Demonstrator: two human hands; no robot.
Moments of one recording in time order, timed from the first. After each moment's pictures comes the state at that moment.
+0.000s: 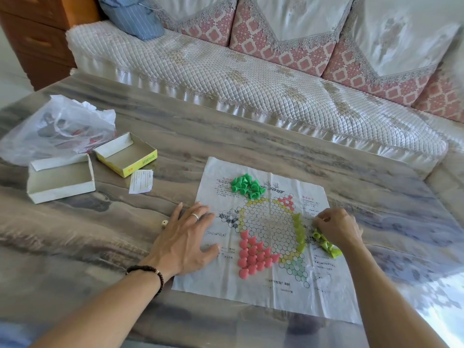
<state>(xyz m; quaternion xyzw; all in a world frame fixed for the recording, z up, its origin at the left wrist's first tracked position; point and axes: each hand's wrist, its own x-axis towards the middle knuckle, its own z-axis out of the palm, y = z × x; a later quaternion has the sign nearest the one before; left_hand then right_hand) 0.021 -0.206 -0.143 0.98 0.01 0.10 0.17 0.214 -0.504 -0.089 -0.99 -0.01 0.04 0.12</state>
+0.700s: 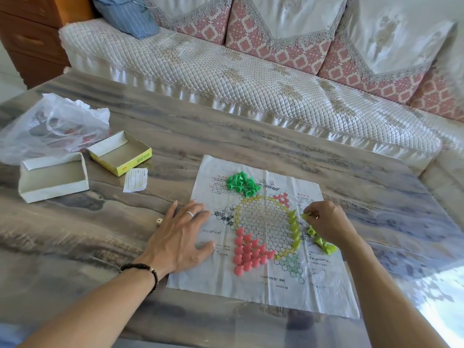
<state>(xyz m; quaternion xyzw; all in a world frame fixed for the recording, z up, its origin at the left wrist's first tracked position) 0.022 -0.207 -0.142 0.98 0.01 0.10 0.18 0.207 -0.496 -0.075 -0.98 -0.17 0.04 0.12</state>
